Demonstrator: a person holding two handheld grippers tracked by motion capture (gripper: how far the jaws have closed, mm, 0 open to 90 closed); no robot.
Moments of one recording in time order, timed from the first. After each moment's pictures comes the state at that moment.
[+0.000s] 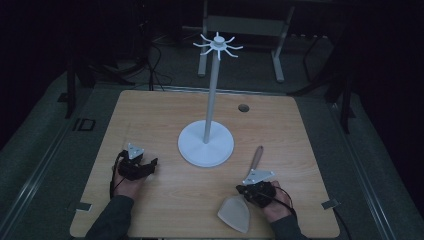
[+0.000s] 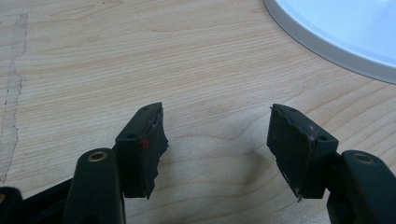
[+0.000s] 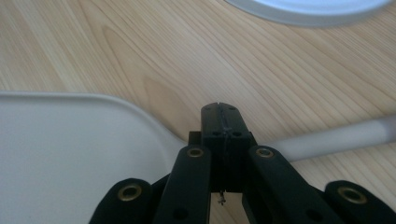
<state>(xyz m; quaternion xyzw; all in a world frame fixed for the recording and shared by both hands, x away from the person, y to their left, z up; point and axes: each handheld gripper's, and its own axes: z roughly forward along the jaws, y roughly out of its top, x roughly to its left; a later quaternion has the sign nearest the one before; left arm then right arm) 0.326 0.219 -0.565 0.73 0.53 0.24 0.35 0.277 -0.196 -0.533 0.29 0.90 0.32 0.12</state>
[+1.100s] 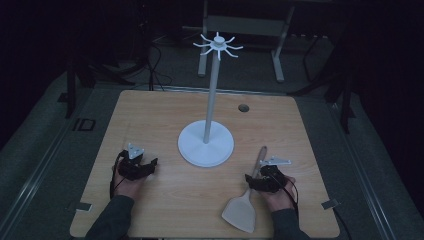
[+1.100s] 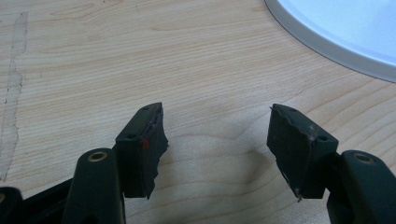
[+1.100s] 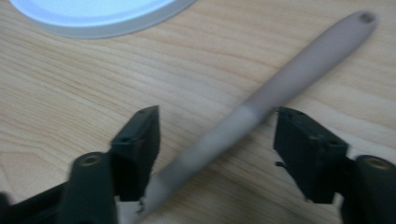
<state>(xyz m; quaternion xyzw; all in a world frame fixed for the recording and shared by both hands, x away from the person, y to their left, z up) 0.326 0.219 -0.565 0.73 0.53 0.24 0.35 0.315 -0.226 -0.542 0.50 0.79 0.31 0.15</state>
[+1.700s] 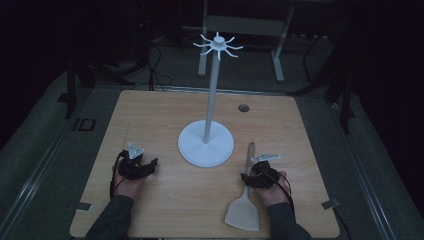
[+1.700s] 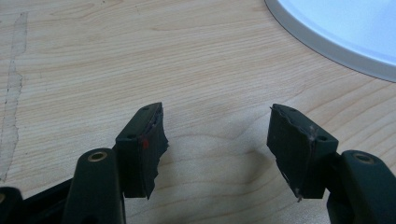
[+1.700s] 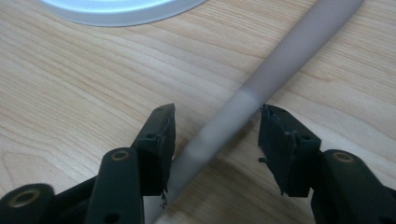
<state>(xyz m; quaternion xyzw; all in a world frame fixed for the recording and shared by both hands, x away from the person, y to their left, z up) 0.326 0.219 -0.565 0.73 0.53 0.24 0.35 0.329 -0.208 -0.543 0.47 0.82 0.29 0.13</state>
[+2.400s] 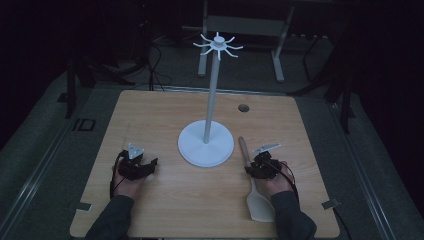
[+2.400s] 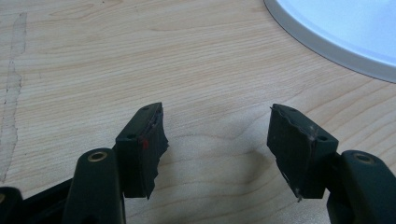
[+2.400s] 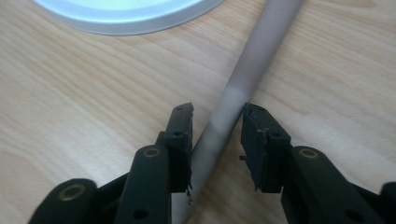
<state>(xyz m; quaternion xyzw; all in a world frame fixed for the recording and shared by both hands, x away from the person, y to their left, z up) 0.326 0.219 -0.565 0.73 0.53 0.24 0.35 0.356 -0.217 -0.531 0.43 0.85 0.27 0.11</state>
